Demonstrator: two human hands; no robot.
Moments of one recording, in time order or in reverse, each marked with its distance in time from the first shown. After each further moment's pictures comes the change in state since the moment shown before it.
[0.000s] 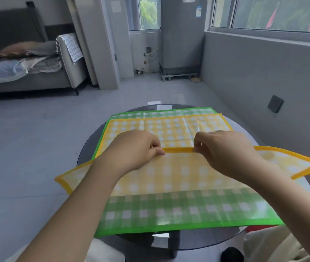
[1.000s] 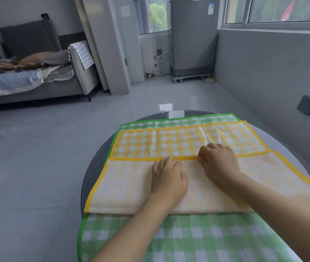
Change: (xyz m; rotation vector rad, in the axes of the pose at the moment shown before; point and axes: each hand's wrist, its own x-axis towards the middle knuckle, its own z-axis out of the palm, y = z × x) left_hand 0.087 -0.019 0.134 -0.053 0.233 -0.088; right_hand 0.087 0.033 0.155 0.113 -0.005 0.243
